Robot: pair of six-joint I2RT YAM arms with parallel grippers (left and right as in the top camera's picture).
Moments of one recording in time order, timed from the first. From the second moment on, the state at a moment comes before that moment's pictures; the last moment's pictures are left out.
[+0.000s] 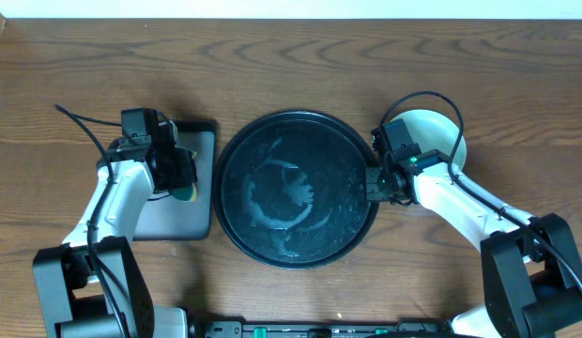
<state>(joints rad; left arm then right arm) 0.15 1.60 0.94 -0.60 0.12 -0.11 0.38 1.69 0.93 -0.55 -0.03 0.35</state>
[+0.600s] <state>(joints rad) 0.15 1.60 0.94 -0.60 0.12 -0.11 0.38 1.69 0.95 -0.62 -0.08 0.28</state>
